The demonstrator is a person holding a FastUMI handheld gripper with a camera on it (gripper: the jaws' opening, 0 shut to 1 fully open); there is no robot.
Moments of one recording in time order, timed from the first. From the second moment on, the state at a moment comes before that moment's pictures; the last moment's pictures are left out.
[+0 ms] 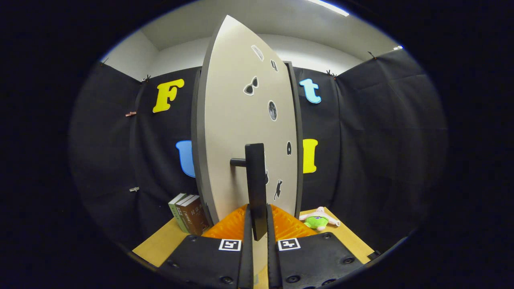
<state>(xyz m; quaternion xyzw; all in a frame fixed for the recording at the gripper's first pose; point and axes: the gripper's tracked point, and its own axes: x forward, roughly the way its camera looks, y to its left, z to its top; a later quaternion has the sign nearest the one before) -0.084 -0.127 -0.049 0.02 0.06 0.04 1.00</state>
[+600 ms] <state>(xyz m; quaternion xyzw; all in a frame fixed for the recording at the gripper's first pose) -0.092 -0.223 -0.049 0.02 0.06 0.03 1.00</state>
